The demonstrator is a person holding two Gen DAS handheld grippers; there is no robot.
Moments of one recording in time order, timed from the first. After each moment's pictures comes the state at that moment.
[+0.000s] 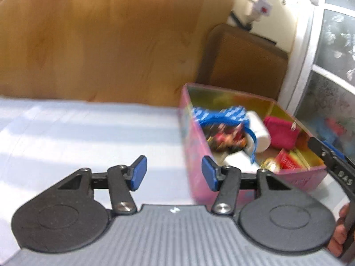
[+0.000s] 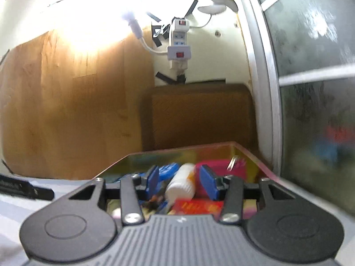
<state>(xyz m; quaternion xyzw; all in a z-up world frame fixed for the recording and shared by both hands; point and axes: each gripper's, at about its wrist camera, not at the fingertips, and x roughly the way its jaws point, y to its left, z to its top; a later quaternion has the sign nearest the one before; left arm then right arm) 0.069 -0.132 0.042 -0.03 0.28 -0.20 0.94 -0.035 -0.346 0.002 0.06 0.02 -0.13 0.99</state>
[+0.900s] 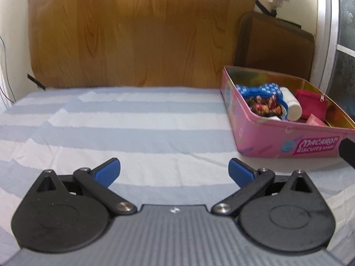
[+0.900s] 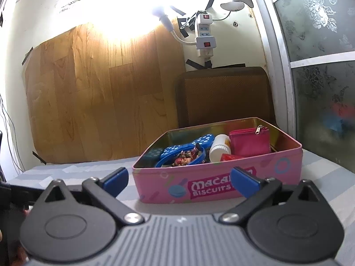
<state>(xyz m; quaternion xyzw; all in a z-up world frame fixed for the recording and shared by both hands) 0.016 -0.102 0.031 0.03 0.27 -0.09 0.96 -0.095 -0.274 -0.006 0.08 0.05 -0.09 0.99</state>
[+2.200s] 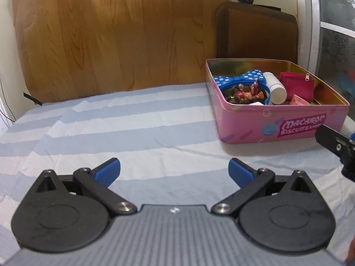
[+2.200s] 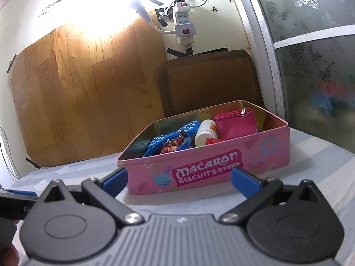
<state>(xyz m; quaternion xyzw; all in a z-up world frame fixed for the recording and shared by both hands) -0.007 -0.129 0.036 0.08 0.28 -0.11 0.95 -0.099 -0.287 -0.015 0.13 0.08 -0.11 0.98</state>
